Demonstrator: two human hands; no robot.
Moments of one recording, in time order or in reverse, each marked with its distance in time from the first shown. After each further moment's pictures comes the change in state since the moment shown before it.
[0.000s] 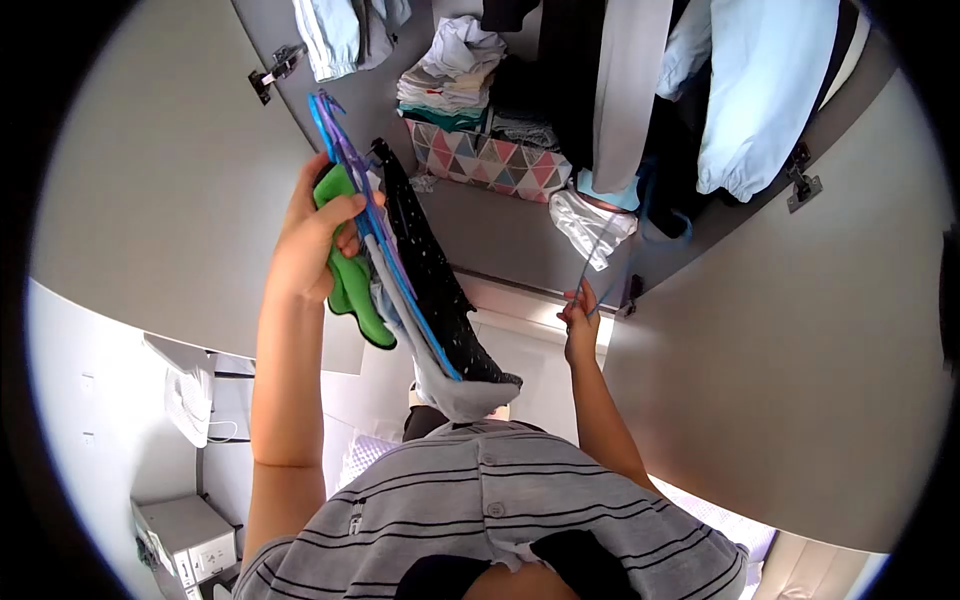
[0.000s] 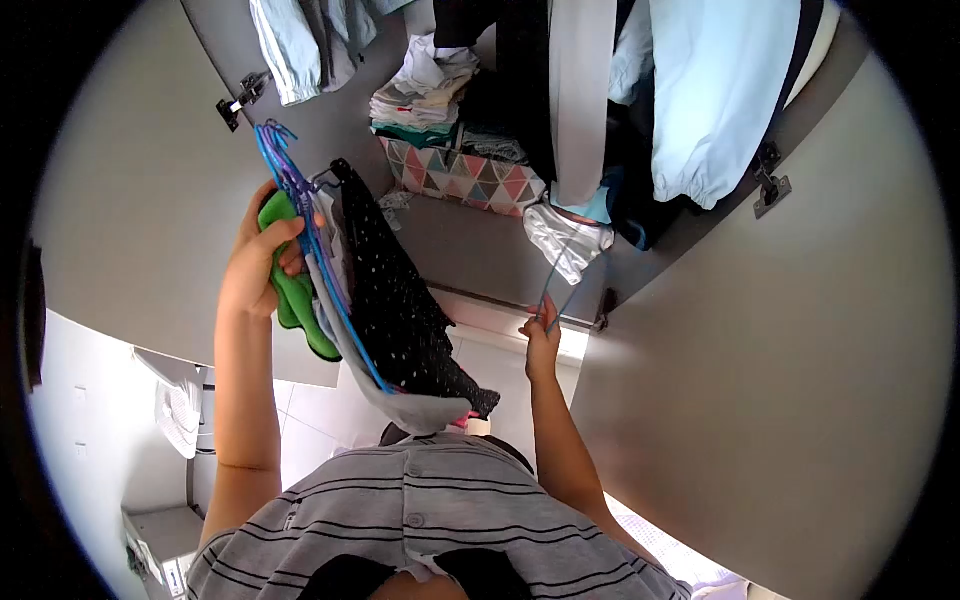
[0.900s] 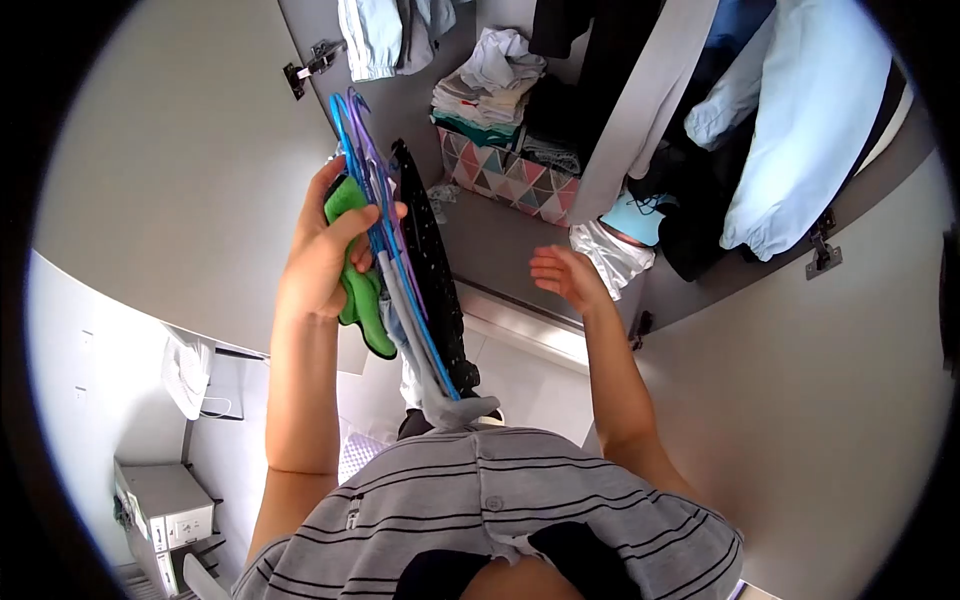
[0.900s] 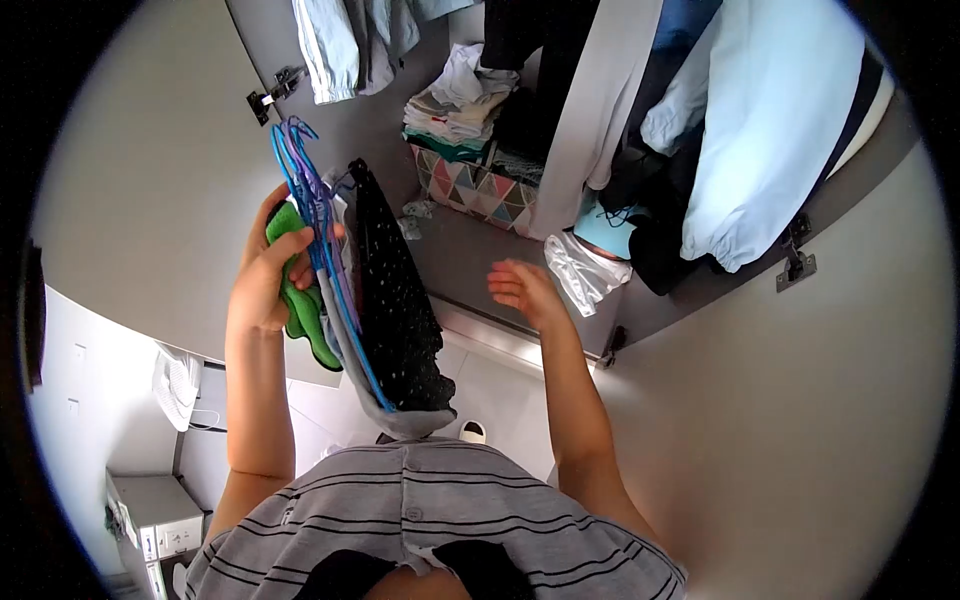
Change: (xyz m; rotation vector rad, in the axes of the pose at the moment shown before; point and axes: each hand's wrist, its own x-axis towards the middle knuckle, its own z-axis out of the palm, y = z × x) left_hand -0.002 0.007 0.002 -0.032 0.093 0.067; right_hand 0.100 -0.098 0.093 -0.011 -0.511 0.523
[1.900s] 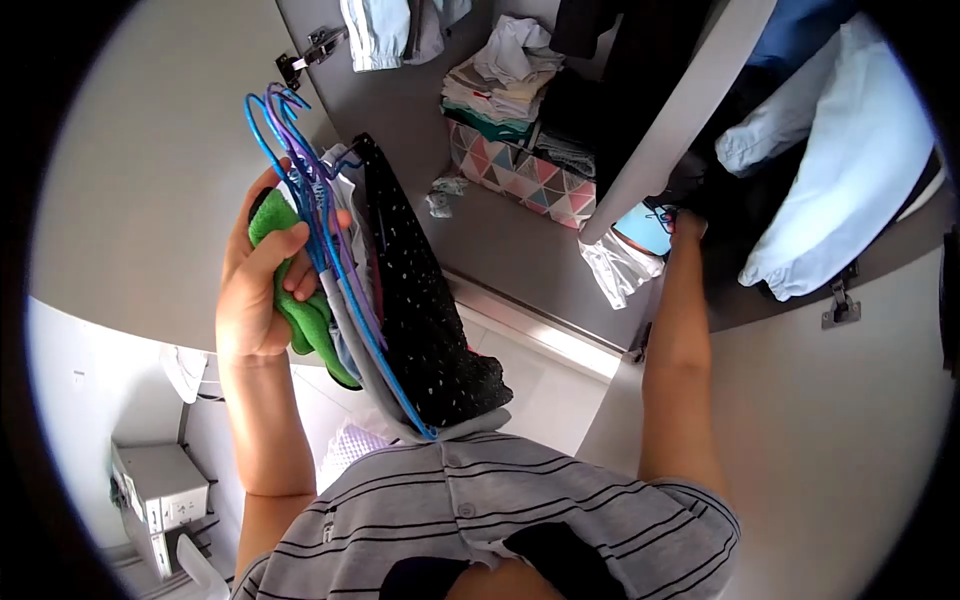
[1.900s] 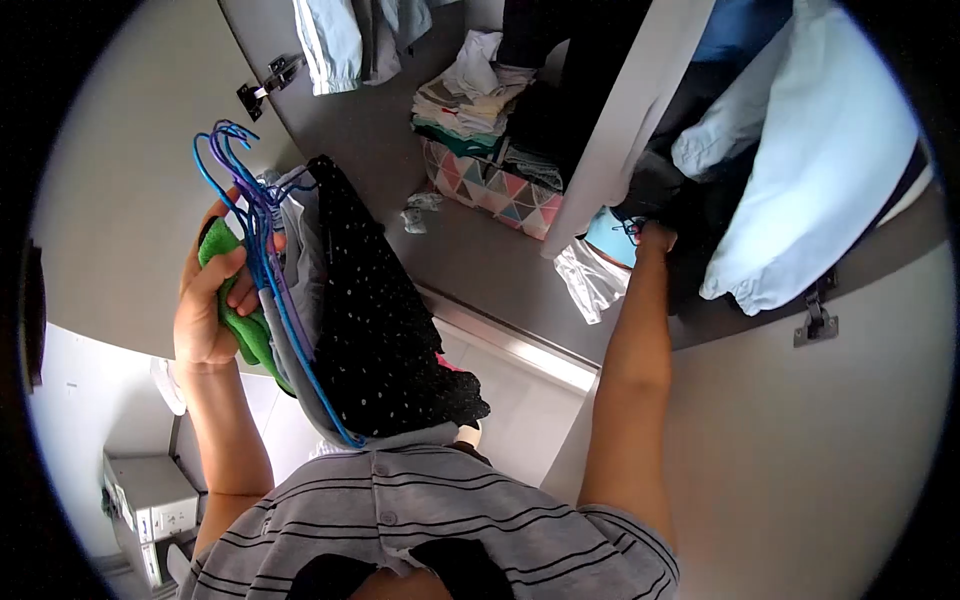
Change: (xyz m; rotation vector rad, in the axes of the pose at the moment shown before) left_hand 0.008 0.023 -0.006 -0.107 0.035 0.046; right_hand 0.147 -0.127 -0.229 -0.214 0.963 -0.296
